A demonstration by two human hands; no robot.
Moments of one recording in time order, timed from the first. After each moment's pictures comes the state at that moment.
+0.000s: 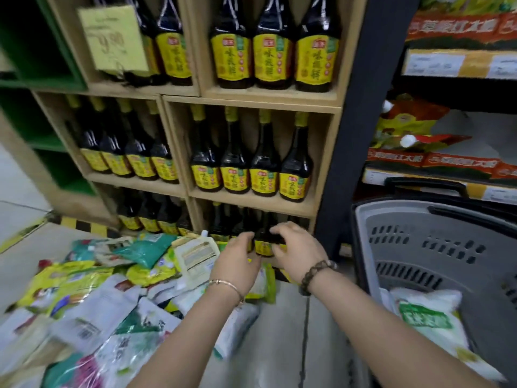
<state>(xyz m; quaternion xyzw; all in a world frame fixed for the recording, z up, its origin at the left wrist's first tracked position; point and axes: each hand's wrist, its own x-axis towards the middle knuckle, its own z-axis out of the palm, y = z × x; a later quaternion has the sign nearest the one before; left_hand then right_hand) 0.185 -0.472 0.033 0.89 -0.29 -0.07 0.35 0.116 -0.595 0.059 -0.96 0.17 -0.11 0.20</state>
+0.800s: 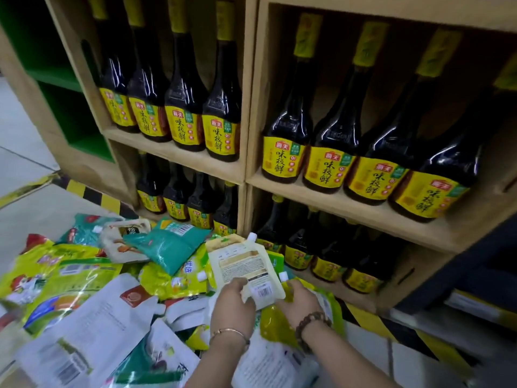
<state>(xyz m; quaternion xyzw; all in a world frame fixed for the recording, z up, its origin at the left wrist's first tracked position) 0.355 -0.416 -0.172 0.88 -0.05 -0.15 0.44 0.316 -0.553 -0.192 -0.88 0.34 0.09 0.31</state>
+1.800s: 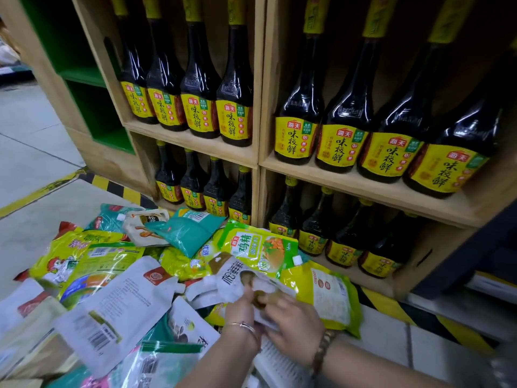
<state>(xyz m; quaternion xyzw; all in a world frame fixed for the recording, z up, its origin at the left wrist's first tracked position) 0.334 -0.405 -0.199 0.46 0.33 -0.28 0.78 0.273 -0.507 -0.212 -0.96 -0.15 -0.18 0.14</state>
